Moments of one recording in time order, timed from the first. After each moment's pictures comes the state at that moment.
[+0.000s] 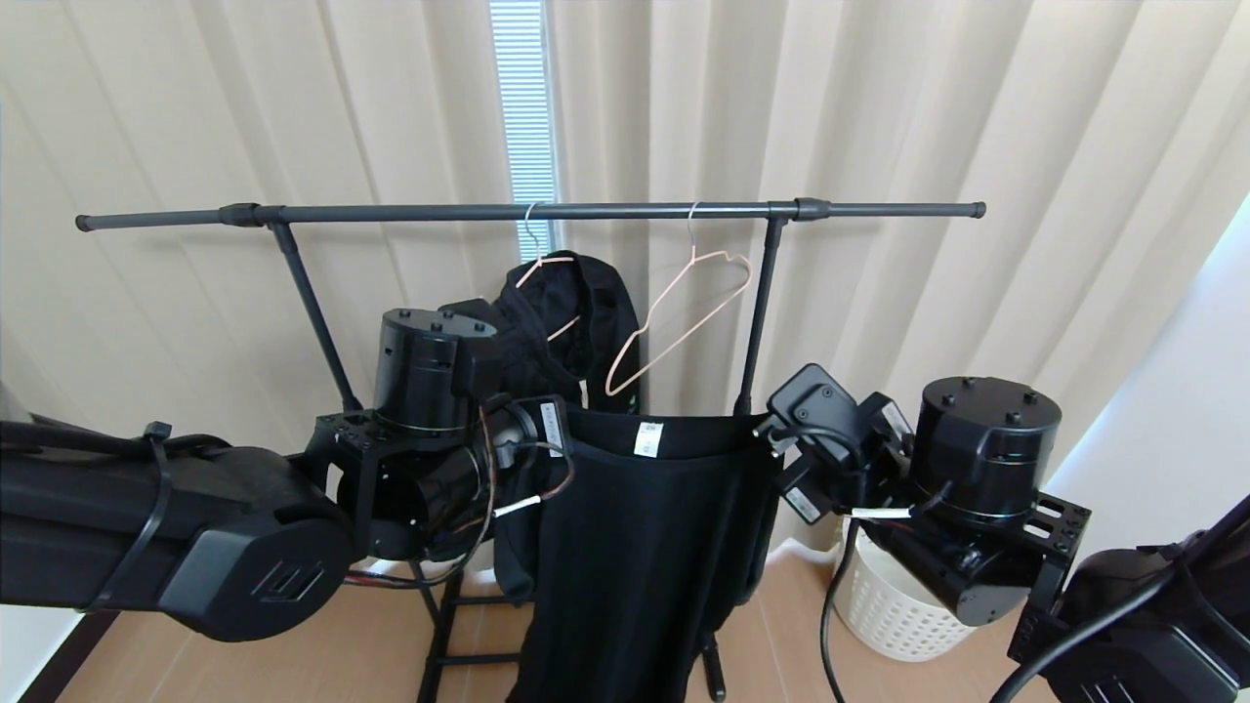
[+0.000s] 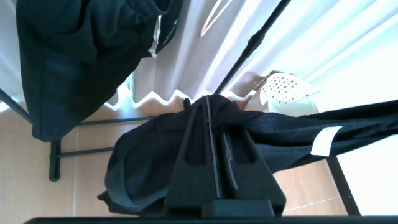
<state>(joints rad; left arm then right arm) -0.62 1.81 -0.89 -0.52 0.33 -0.38 0.65 1.85 -0.62 -1.03 -0.40 -0.53</state>
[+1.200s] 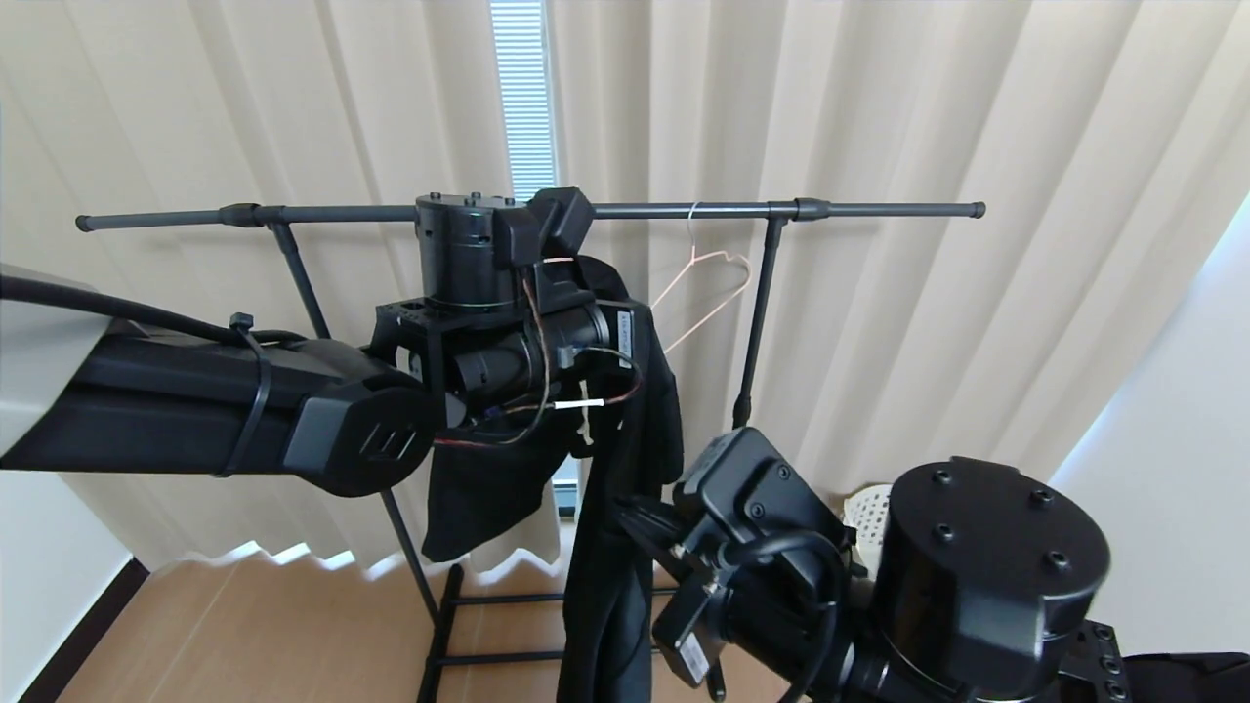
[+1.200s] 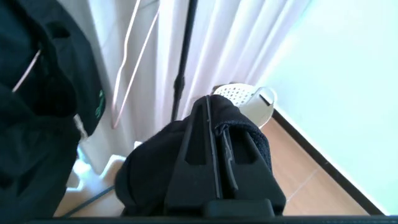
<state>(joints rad) -0.61 1.94 -1.27 -0.51 -0.05 -0.13 1.03 1.79 -0.66 -0.95 -0.24 -0.14</state>
